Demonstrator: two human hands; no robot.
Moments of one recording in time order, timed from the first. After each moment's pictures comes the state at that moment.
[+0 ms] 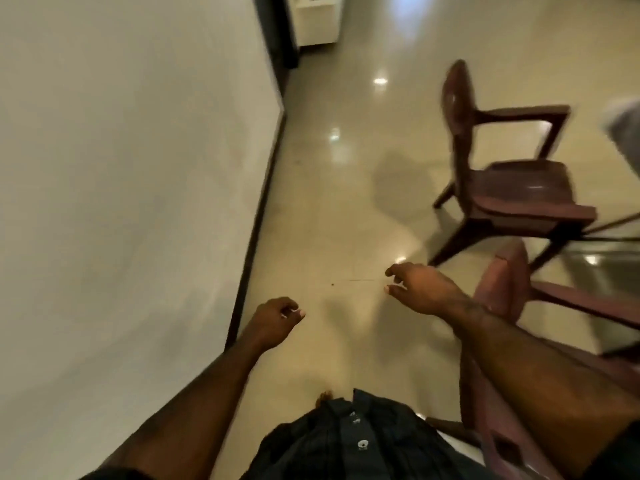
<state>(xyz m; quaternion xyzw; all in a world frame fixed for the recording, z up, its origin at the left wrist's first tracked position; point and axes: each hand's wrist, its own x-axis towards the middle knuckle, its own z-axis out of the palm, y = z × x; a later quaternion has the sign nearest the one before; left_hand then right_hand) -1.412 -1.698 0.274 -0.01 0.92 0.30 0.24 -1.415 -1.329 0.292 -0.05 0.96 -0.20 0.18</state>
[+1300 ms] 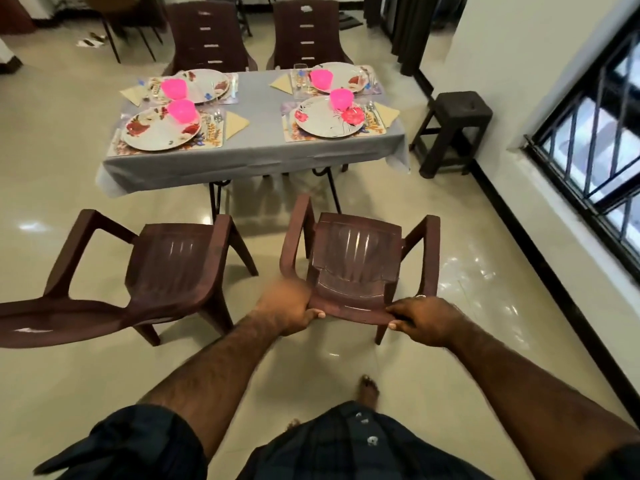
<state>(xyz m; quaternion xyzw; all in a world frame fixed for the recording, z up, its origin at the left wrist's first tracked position) -1.591 -1.234 0.305 0.92 0.35 -0.16 0.03 -1.283 -1.388 0.301 0.68 0.70 -0.20 0.10</state>
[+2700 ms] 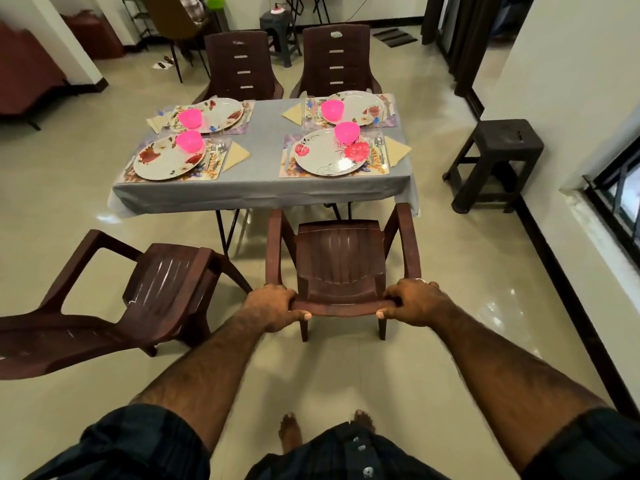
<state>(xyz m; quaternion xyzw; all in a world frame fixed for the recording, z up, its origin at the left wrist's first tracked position) -1.409 -1.127 0.315 0.80 0.54 -0.19 0.16 -1.070 -1.199 0.315 0.68 0.68 -0.27 0.10</state>
